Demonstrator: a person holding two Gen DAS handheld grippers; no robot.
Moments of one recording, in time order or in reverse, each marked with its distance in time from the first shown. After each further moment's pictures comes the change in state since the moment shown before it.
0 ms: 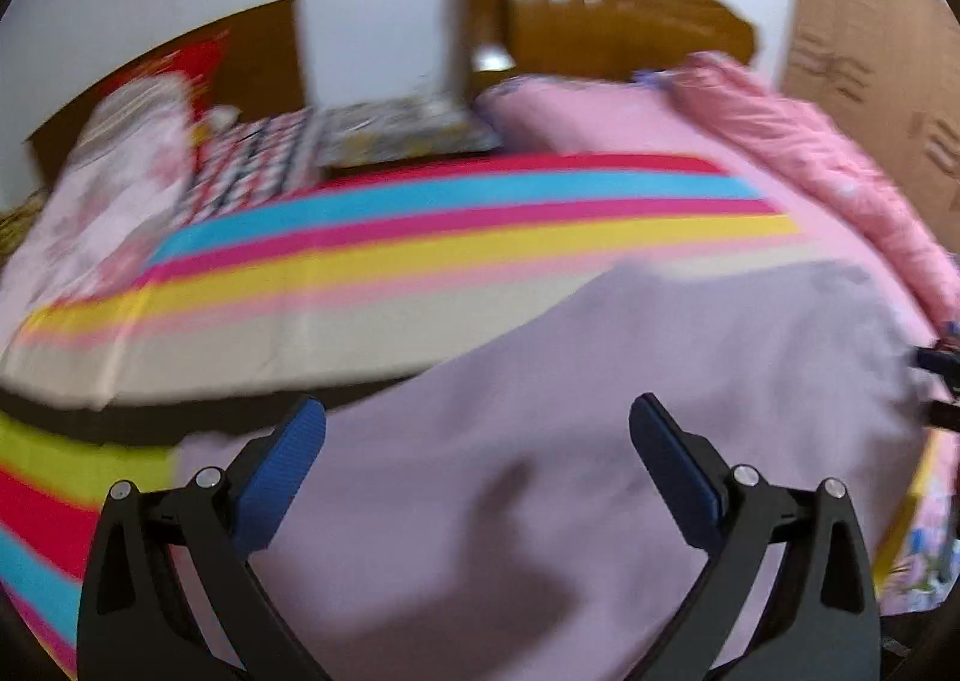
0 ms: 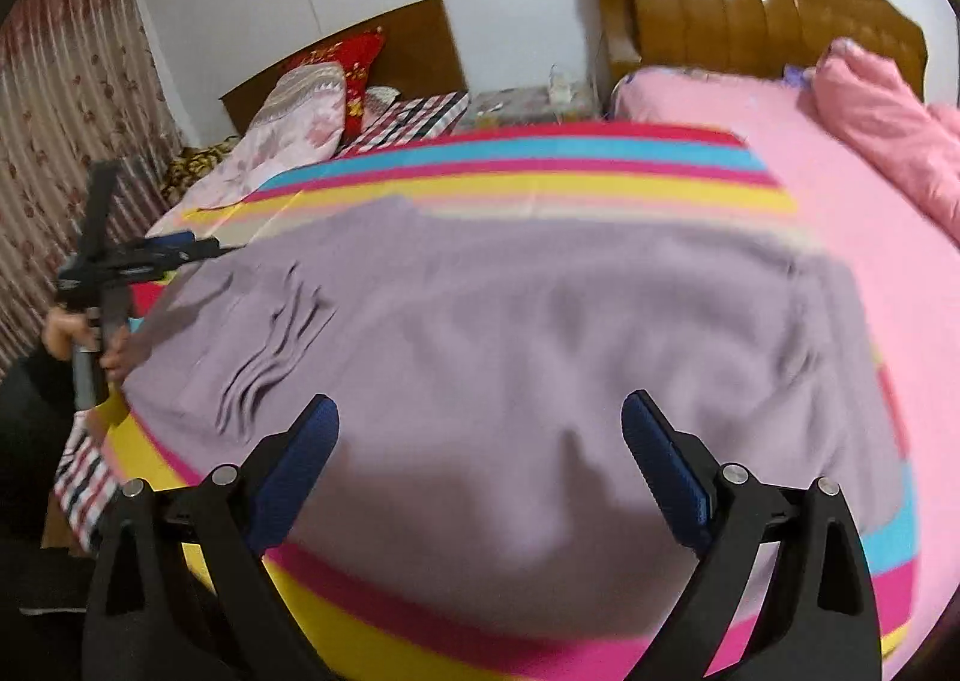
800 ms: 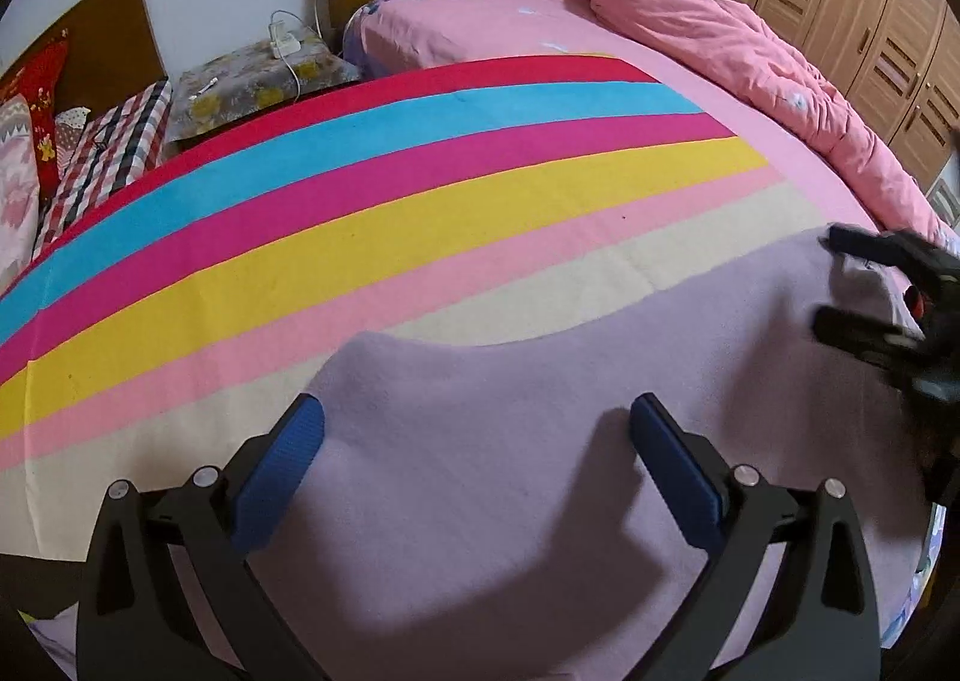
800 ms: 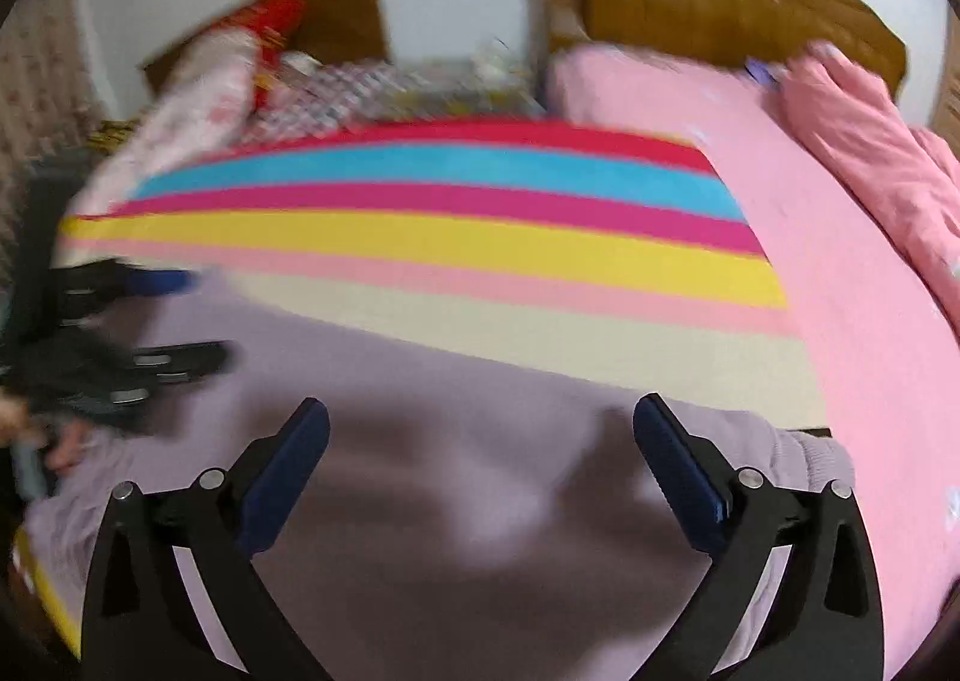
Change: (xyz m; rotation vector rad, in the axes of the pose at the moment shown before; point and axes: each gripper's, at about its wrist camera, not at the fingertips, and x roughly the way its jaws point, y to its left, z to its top) left arm 0.147 -0.108 0.059 0.121 0.214 -0.146; right arm 0.126 -0.081 0.075 0.048 0.186 -0.202
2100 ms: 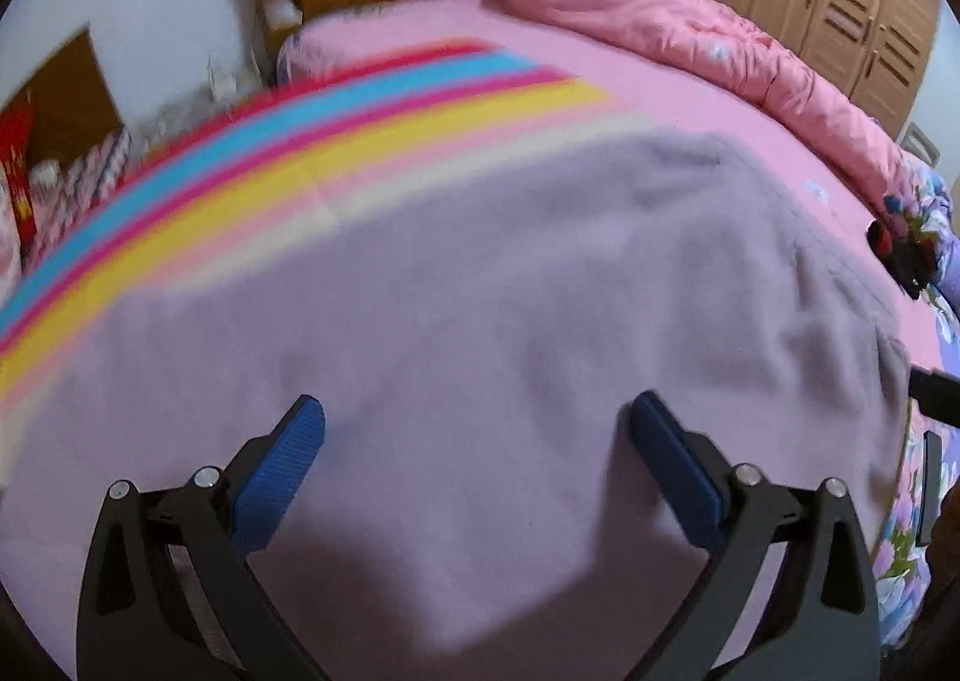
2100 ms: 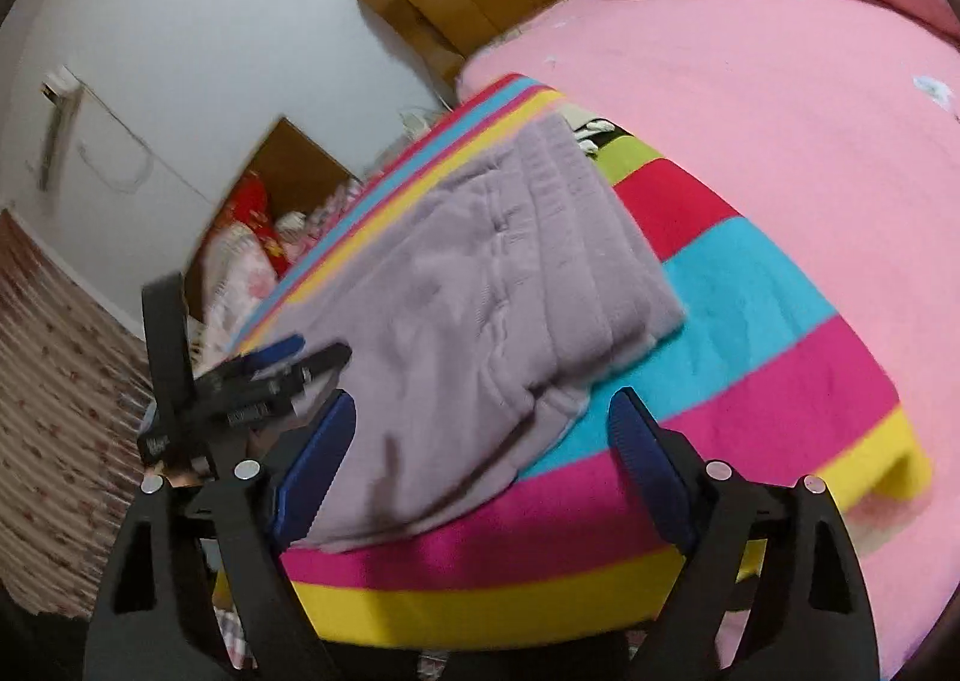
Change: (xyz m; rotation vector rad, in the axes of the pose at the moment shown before) left arm -0.012 -0.133 -0.043 0.091 -0.044 -0.044; right arm -0.117 -0.107 -0.181 0.556 -0.169 0.284
